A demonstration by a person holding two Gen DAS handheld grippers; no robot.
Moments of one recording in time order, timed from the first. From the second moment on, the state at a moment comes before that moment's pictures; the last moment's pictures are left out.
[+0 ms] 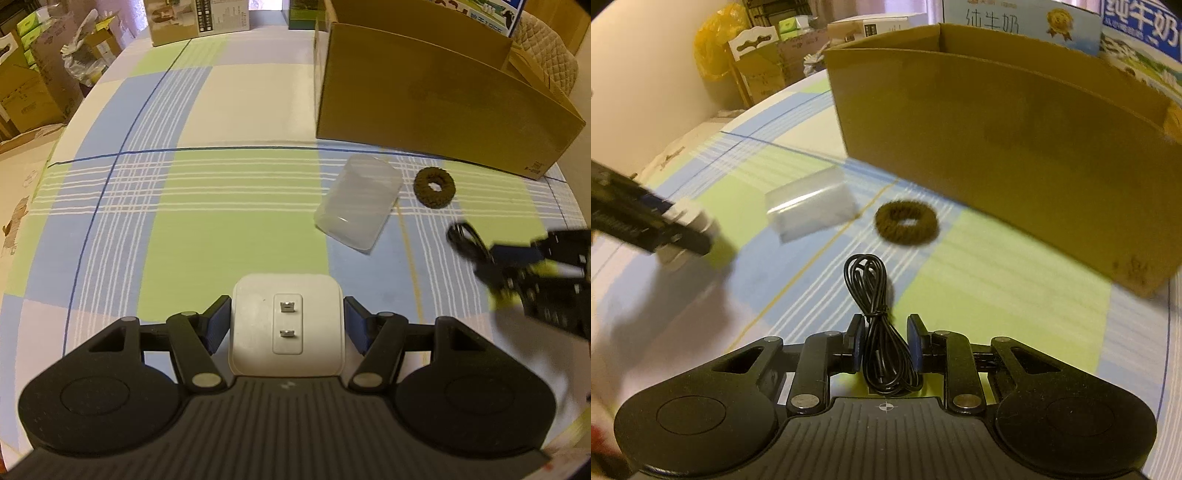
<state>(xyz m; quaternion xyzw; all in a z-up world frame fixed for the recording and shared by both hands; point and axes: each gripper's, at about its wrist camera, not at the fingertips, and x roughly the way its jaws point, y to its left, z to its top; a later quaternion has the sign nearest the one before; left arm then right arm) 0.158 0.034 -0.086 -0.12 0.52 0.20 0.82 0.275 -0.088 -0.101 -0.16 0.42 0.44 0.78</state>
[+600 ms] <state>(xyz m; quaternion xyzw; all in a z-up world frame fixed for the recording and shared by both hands) 0.146 0.034 -0.085 -0.12 0.52 0.20 0.82 0.259 -0.060 -0.109 -0.20 0.37 0.44 0.79</state>
